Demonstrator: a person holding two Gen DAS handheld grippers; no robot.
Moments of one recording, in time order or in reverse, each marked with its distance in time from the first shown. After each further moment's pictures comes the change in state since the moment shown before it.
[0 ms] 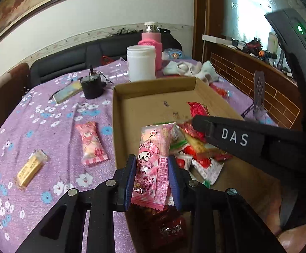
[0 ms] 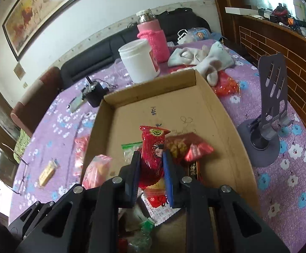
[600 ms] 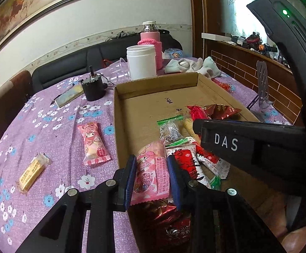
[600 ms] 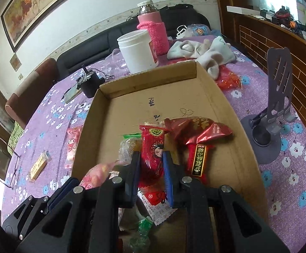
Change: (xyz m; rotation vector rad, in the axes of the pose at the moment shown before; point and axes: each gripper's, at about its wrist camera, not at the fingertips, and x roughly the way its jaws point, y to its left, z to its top) left arm 0.007 -0.002 -0.007 0.049 -0.023 0.042; right arm 0.013 0.005 -0.005 -0.025 0.037 -0.031
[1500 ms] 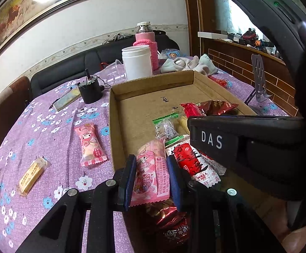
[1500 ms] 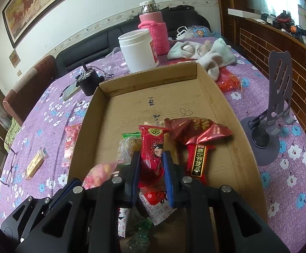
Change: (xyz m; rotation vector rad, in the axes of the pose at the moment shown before) left arm 0.001 -0.007 -0.004 0.035 -0.011 0.002; right arm 0.001 0.004 -0.001 -0.027 -0.003 -0.023
